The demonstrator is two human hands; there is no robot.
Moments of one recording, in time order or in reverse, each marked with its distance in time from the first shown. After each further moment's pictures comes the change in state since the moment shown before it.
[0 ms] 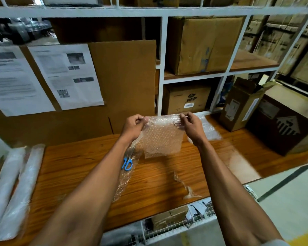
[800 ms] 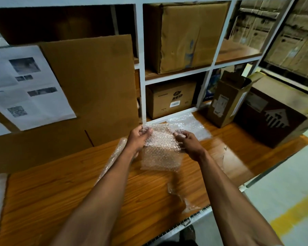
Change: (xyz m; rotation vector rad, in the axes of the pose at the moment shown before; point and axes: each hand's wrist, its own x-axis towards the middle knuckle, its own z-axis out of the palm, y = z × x) left_hand 0.073 -0.034 0.088 -0.320 -0.208 -0.263; right_hand 0.030 0.083 -0.026 0.267 -0.128 0.410
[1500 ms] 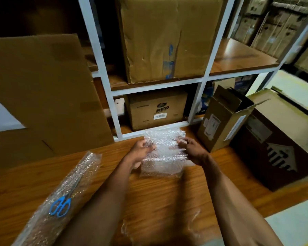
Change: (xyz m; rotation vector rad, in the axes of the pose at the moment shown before) left_hand 0.131 -0.026 0.168 -0.067 -0.034 -0.214; right_hand 0.146 -0.024 -0.190 -0.040 -0.217 0.199
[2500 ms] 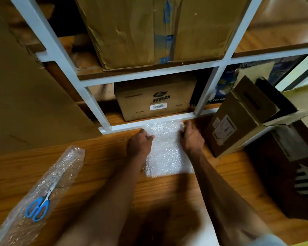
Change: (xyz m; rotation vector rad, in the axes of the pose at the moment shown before) left_hand 0.136 -0.045 0.039 0.845 0.611 -0.017; right_hand 0.144 0.031 -0.047 -1.119 0.488 -0.183
